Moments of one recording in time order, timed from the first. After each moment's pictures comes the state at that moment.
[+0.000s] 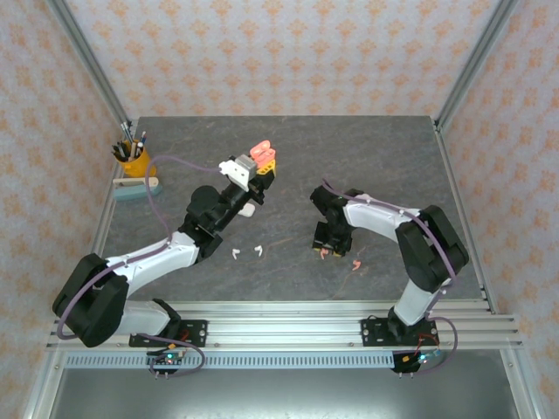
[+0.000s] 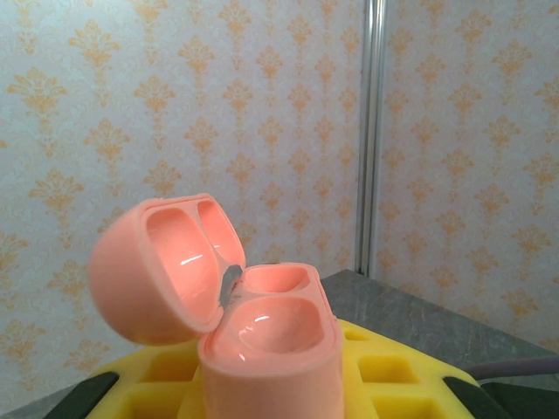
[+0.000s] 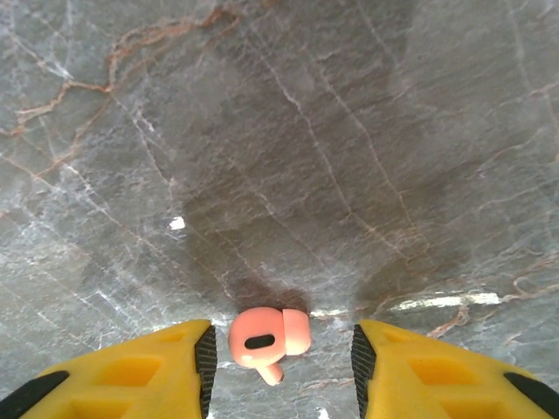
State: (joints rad) left arm -0.58 1.31 0.68 0.85 0.03 0.01; right arm 0.58 1.71 1.03 -0.84 -0.14 0.84
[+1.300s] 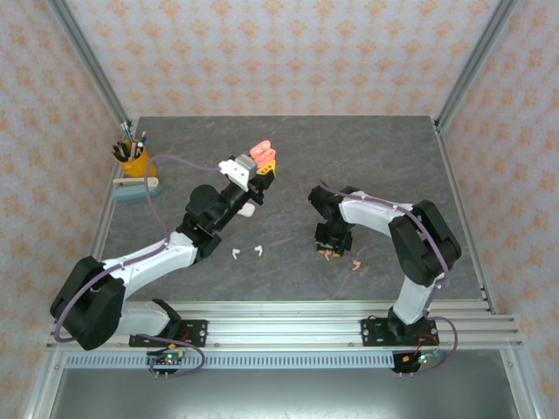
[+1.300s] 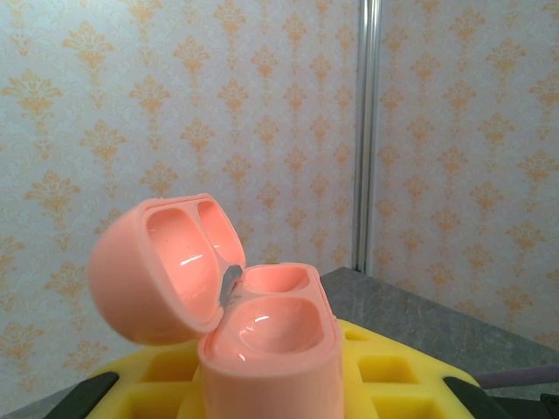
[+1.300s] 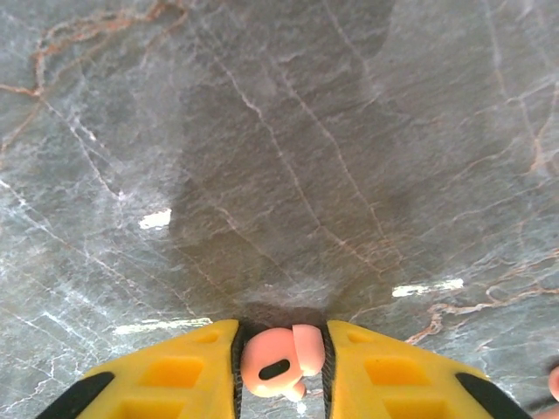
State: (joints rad) left arm -0.58 1.29 0.68 0.82 0.04 0.02; right arm 0.58 1.77 1.07 -0.90 -0.12 0.81
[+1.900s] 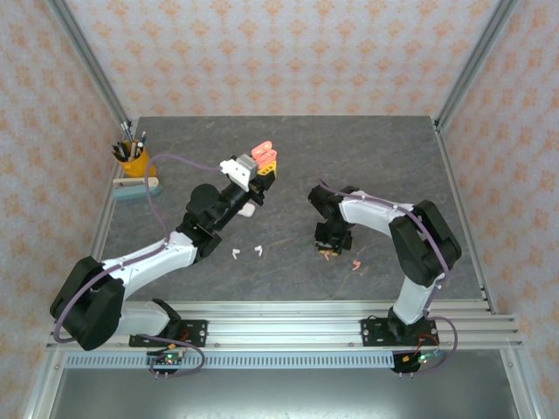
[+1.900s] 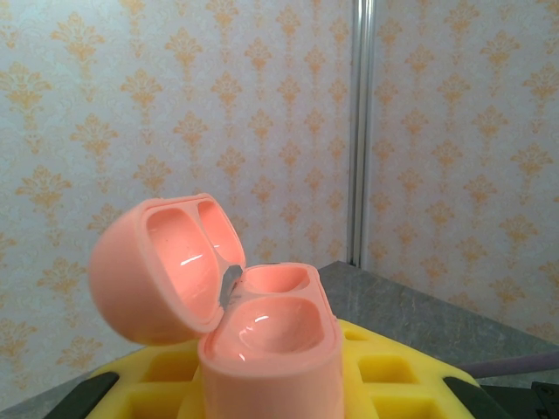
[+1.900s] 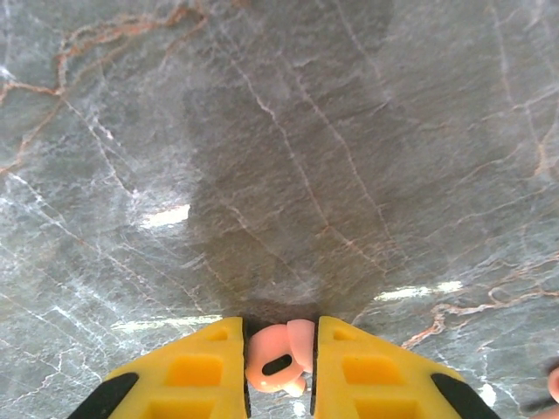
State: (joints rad) left arm -0.58 1.29 0.69 0.79 0.05 0.02; right arm 0.58 1.76 1.07 -0.91 -0.12 0.80
